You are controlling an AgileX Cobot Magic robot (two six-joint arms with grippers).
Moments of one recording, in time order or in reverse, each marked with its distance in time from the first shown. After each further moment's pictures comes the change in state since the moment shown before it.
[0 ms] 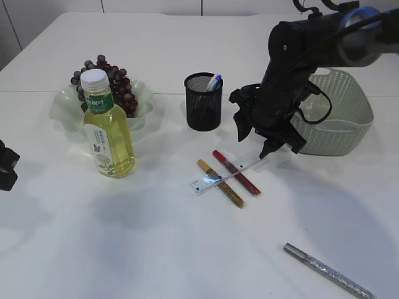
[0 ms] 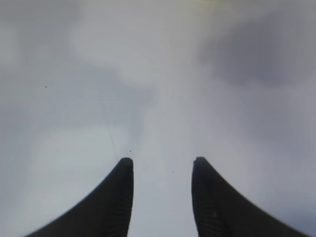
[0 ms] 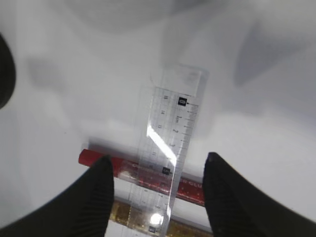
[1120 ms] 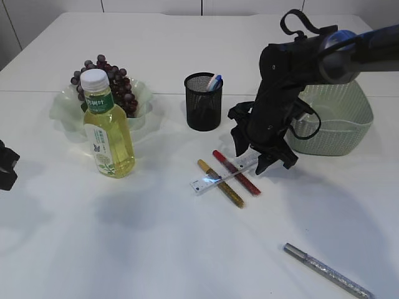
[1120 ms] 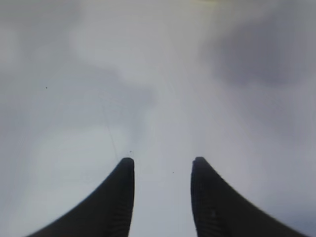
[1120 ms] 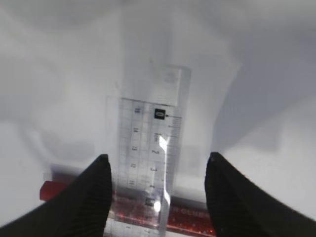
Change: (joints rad) left arm 0.000 0.000 0.000 0.005 -0.002 0.000; right arm 0.000 0.101 -0.043 0.023 0.023 0.076
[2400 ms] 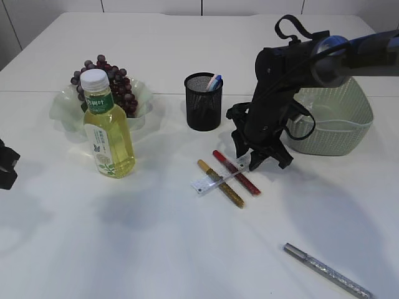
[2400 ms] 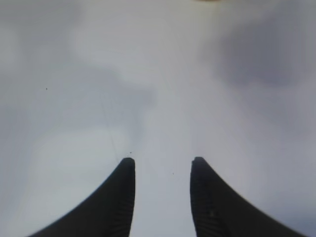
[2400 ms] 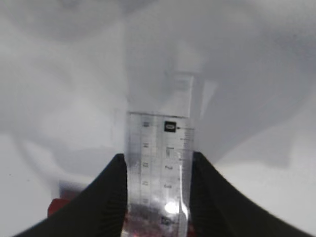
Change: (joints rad) left arm 0.000 0.000 0.000 0.000 -0.004 0.000; right arm 0.000 0.045 -0.051 -0.007 0.000 0.026
